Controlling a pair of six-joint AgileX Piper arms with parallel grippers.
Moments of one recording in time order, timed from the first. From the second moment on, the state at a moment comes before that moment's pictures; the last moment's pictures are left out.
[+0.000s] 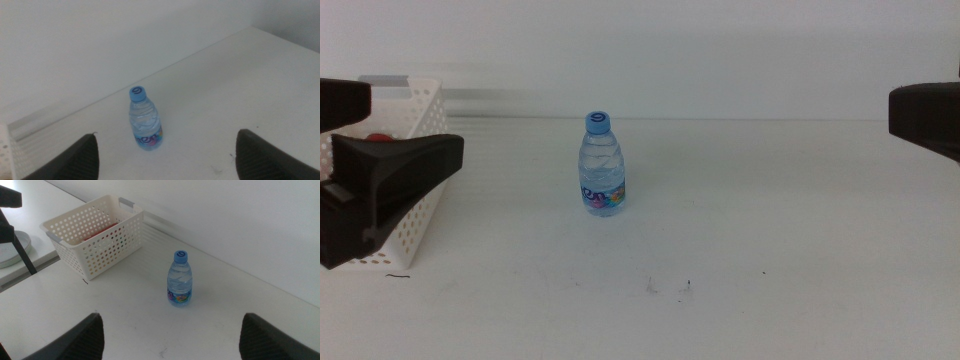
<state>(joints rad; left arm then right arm) -0.39 0.67 -0.89 -0.29 0.67 0.37 0.66 0.81 -1.14 0.09 0.79 -0.07</state>
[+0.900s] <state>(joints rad) -0.50 0.82 -0.81 -0.12 0.35 0.32 0.66 0.81 -1.14 0.09 0.79 -0.07</state>
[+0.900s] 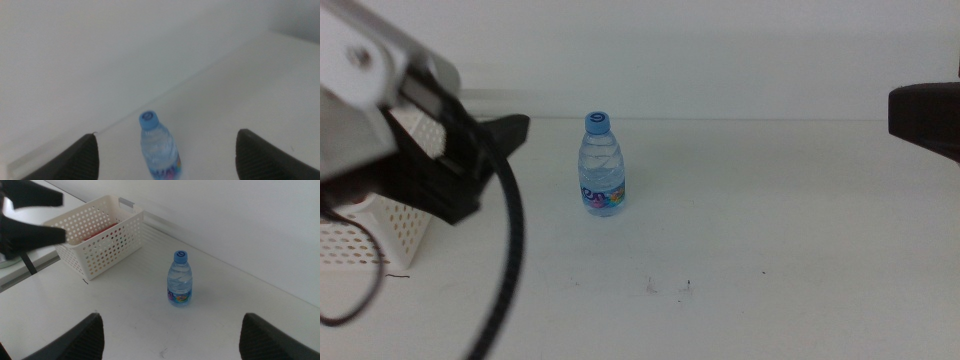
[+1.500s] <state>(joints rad) -0.50 0.98 -0.28 -0.07 -0.46 0.04 0.66 0.81 -1.14 0.09 0.79 -0.07</state>
